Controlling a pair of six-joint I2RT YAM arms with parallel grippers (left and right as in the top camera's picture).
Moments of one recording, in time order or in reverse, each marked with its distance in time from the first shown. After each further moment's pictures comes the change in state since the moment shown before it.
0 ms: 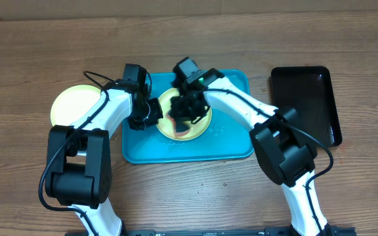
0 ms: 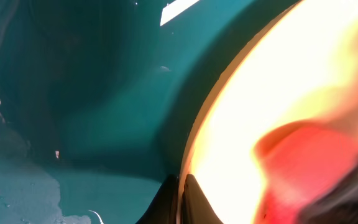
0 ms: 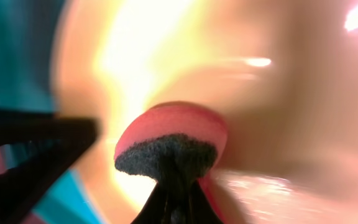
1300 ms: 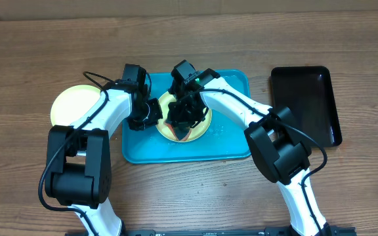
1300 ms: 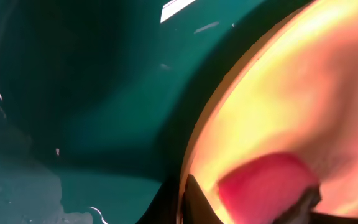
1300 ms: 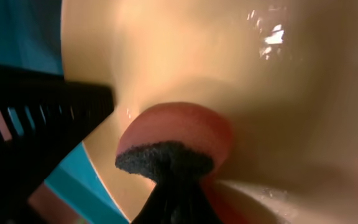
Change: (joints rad) left arm -0.001 0.000 -0.002 -0.005 0.004 0.000; right arm 0.032 0.044 0.039 -0.075 -0.119 -0.055
